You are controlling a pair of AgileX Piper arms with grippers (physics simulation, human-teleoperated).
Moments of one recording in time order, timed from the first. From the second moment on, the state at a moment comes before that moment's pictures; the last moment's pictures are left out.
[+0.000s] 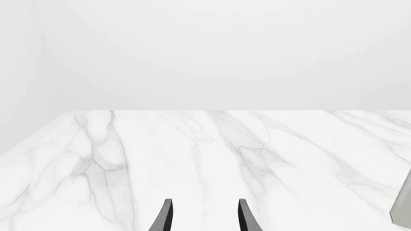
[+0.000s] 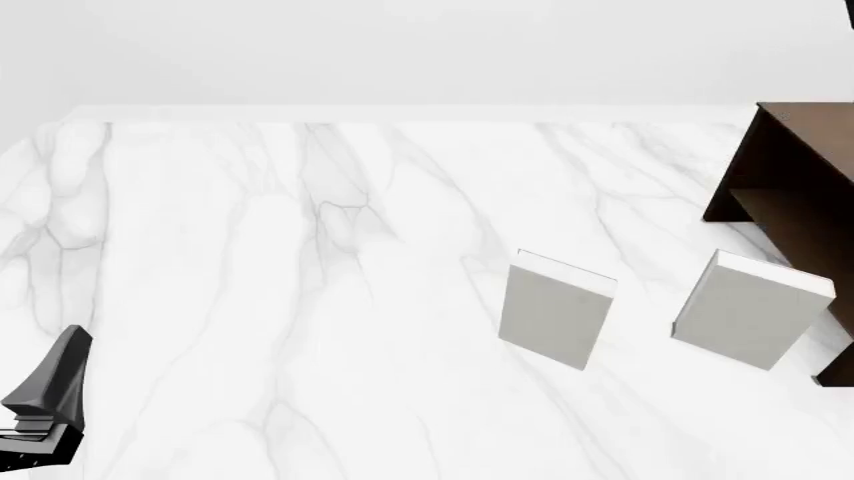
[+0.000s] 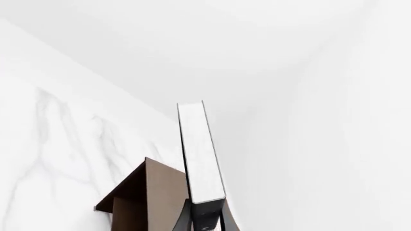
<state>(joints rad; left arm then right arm) 0.00 0.00 0.00 0.00 0.00 -0.28 1.07 -0.90 -0.14 -0.76</state>
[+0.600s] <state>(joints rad) 0.00 0.00 0.00 0.00 0.00 -0.39 1.11 -0.89 -0.18 -0.83</state>
